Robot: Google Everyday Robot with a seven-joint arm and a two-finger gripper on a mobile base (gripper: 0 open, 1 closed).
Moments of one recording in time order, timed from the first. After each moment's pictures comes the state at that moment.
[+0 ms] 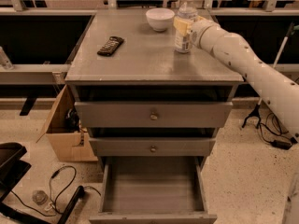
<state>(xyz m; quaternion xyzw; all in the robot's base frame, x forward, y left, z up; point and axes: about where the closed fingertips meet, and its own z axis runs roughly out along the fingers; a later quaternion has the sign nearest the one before) 0.866 -0.153 0.927 -0.13 0.70 0.14 0.69</state>
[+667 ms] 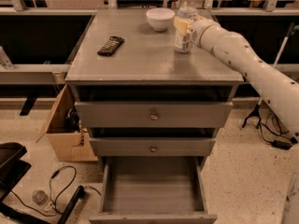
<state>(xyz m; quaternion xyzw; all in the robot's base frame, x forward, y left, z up) 0.866 -0.153 0.931 -0.13 0.70 0.14 0.69</state>
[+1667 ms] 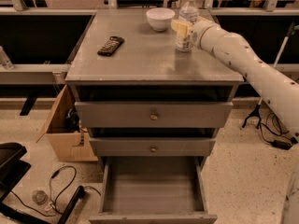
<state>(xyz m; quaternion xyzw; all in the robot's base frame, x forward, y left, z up) 0.866 -0.153 0.931 -0.13 0.70 0.14 0.69</state>
